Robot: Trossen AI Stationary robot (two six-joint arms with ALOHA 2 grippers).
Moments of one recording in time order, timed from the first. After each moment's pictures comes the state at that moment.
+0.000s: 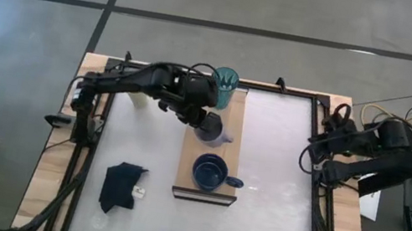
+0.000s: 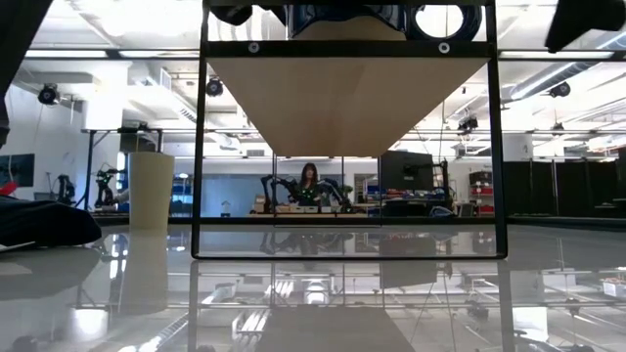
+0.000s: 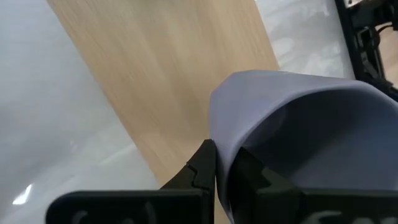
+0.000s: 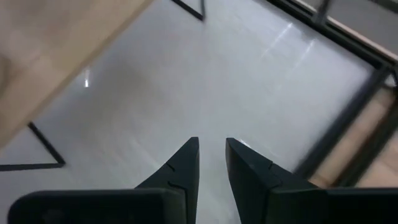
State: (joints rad) left arm 0.07 1.86 2.22 -1.45 -0.04 -1.07; right arm 0.17 0.82 1.22 -1.50 0.41 0.90
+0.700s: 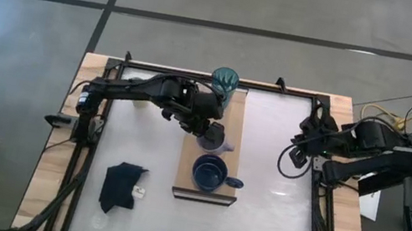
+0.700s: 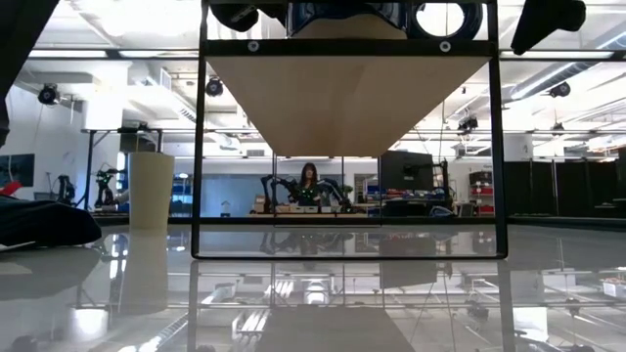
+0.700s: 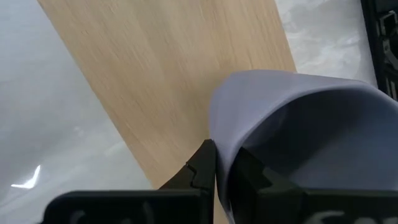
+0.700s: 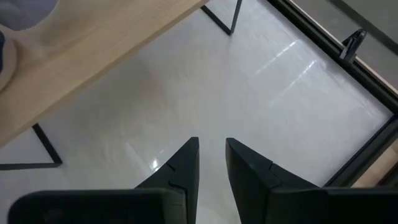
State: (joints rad) left arm 0.03 1.92 2.22 -1.44 -0.03 -1.12; right arm 0.17 0.96 1.22 -1.37 0.41 0.75
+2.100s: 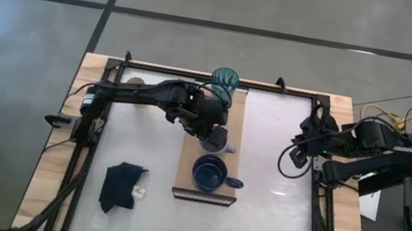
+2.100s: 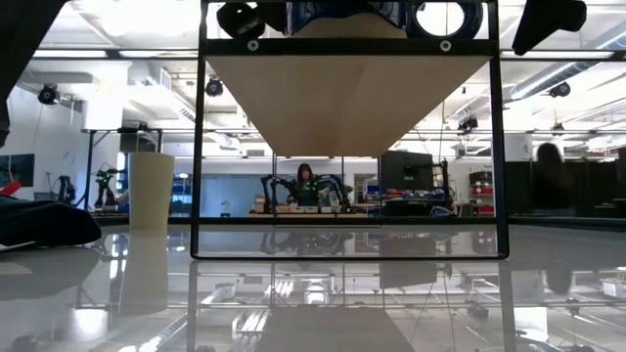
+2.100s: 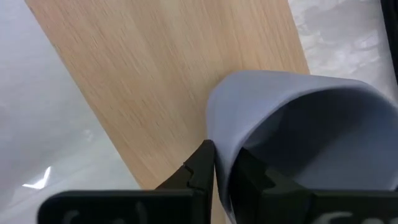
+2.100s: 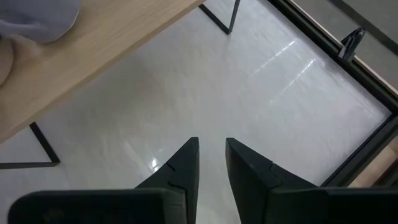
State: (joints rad) left arm 0.02 1.96 2.20 -1.42 -0.06 -1.12; right arm 0.17 0.96 1.22 -1.38 0.41 0.75
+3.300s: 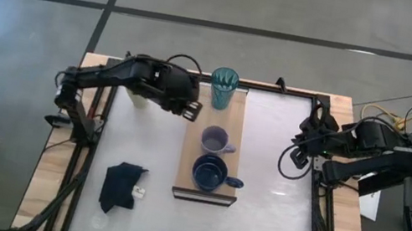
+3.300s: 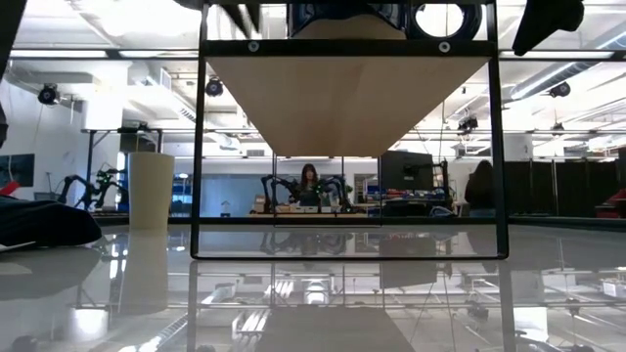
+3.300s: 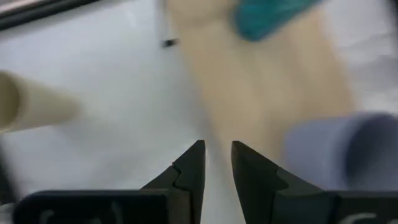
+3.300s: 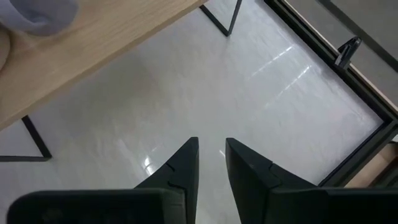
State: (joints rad) left arm 0.09 1.70 2.08 -1.57 -0.28 -1.07; right arm 0.17 0.96 1.22 -1.38 0.42 0.70
